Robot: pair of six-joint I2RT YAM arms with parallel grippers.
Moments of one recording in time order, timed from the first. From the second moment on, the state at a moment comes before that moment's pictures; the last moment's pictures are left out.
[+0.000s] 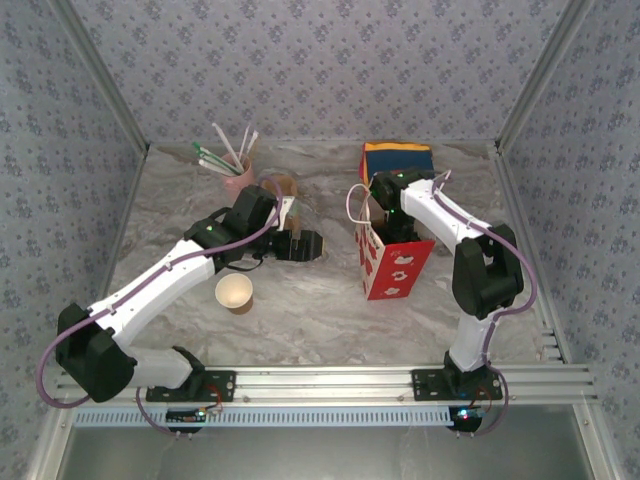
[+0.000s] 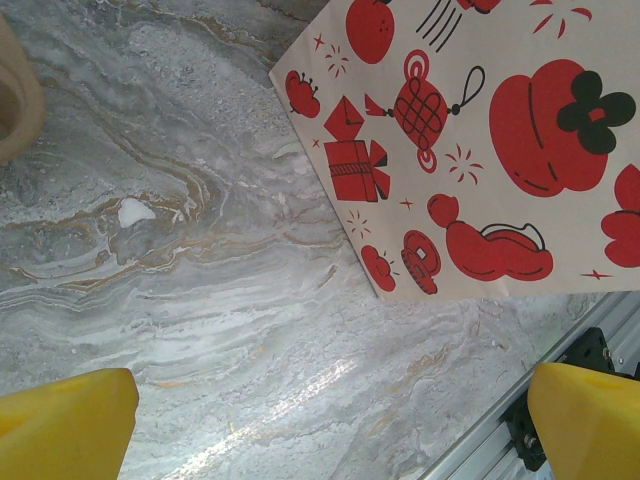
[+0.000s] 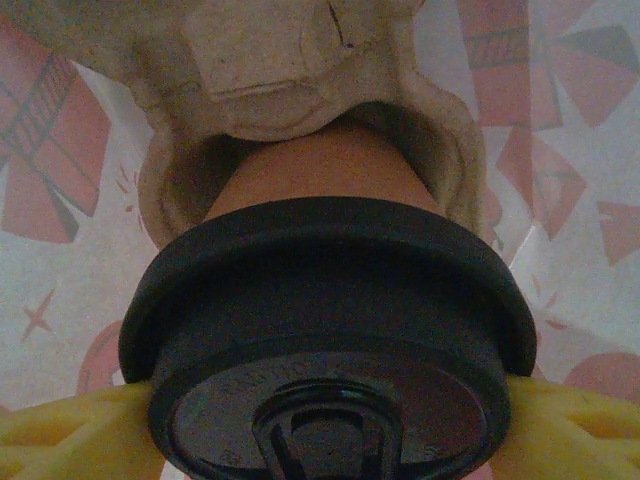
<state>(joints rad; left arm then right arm) -0.69 1.30 1.13 -0.65 0.27 -0.52 0.43 1.84 1.51 -1.41 -0.09 0.50</state>
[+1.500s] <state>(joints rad) -0.69 1.30 1.13 -0.65 0.27 -0.52 0.43 1.83 1.50 -1.40 -0.09 0.51</state>
